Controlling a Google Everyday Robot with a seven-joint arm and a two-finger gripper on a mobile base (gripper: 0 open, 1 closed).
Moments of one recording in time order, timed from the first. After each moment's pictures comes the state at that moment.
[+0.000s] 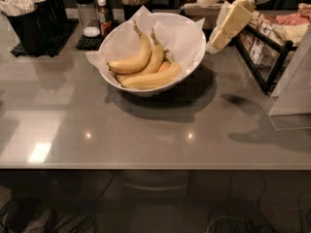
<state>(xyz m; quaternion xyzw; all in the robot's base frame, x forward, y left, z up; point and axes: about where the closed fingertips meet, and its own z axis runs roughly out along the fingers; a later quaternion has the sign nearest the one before) 0.572 -0.117 1.026 -0.70 0.65 0.09 0.29</state>
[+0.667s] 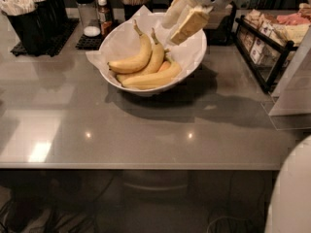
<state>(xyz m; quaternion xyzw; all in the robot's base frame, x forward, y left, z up) 0.603 -0.049 0.999 -0.74 0.59 0.16 0.29</state>
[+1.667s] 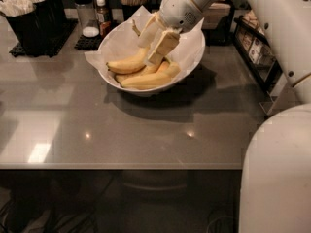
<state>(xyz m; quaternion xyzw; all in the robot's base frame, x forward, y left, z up) 0.612 0.014 0.943 -0.76 0.55 0.24 0.26</state>
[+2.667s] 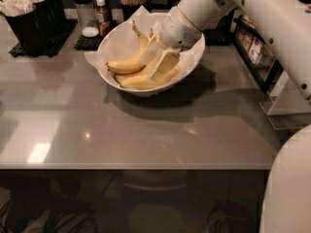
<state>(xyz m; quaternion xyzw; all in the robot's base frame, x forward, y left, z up) 0.595 0.005 0.903 -0.75 0.57 0.23 0.24</state>
